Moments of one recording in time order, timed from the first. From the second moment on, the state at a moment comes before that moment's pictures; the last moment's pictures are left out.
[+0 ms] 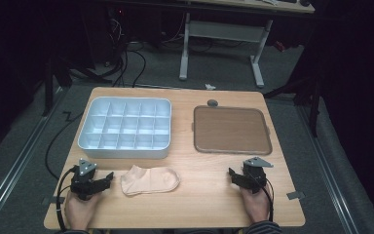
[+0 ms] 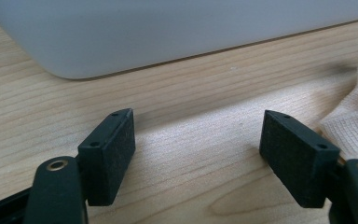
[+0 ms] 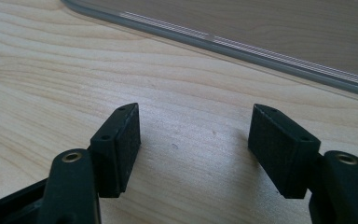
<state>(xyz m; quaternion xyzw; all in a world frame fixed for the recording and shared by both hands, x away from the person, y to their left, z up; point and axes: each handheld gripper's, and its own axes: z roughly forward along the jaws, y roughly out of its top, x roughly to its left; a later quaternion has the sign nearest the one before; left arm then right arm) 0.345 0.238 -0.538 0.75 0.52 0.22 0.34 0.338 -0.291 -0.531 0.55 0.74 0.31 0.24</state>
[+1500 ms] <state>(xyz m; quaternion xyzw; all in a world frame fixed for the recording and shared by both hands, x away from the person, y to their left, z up) 0.342 0.238 -0.537 0.75 0.53 0.23 0.34 0.337 -0.290 -0.531 0.54 0.74 0.31 0.25</state>
